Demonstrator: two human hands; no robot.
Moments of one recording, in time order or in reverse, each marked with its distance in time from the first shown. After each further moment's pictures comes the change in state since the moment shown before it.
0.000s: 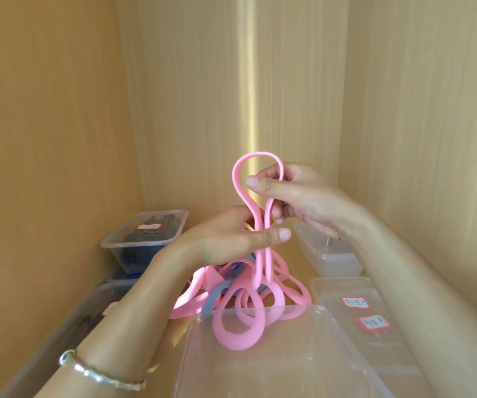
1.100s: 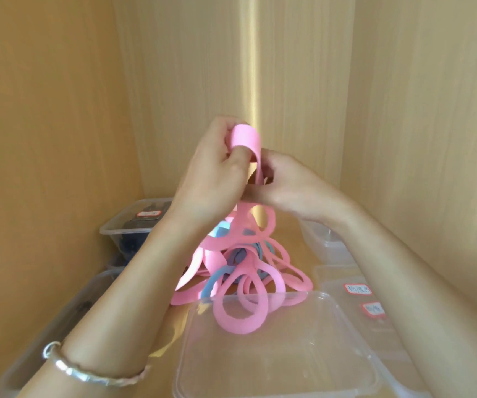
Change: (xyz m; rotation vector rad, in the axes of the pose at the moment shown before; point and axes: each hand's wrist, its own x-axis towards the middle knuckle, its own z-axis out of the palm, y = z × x) left_hand 0.002 0.029 -0.011 -0.138 0.692 0.133; right_hand 0.007 0.002 0.016 -0.380 -0.030 -0.146
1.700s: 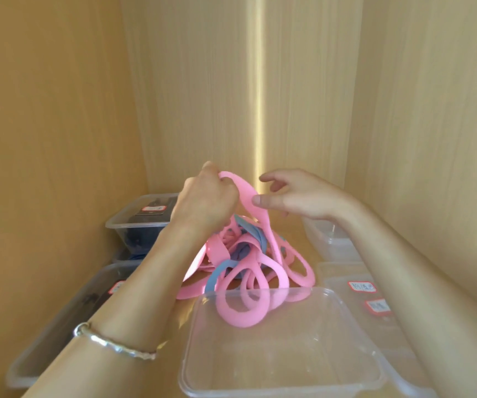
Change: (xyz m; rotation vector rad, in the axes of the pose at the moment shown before) left_hand 0.001 -0.041 0.000 0.419 -0.090 -0.345; right_hand 0.006 0.033 -0.007 -0.278 -0.093 0.295
